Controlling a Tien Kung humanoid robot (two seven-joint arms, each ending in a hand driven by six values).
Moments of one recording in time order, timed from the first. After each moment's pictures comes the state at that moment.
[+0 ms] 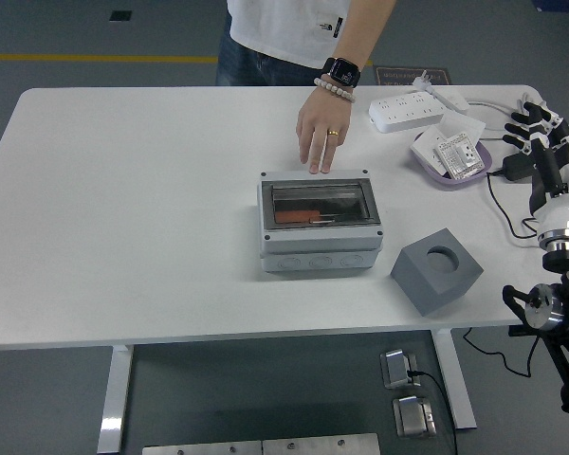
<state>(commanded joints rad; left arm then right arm) 0.07 0.24 -0.85 -0.18 1.06 0.05 0.10 0.16 -0.33 1.34 1.30 -0.80 -0.33 0.42</state>
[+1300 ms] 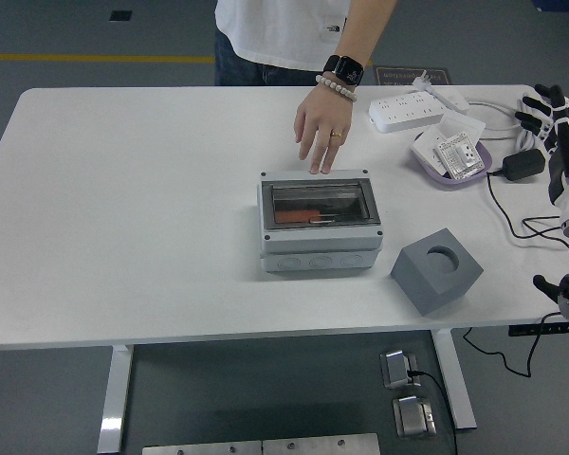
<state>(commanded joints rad) 0.09 0.23 -0.86 -0.18 1.06 0.05 0.10 0.16 -0.35 1.46 1.36 -1.03 -0.24 0.24</state>
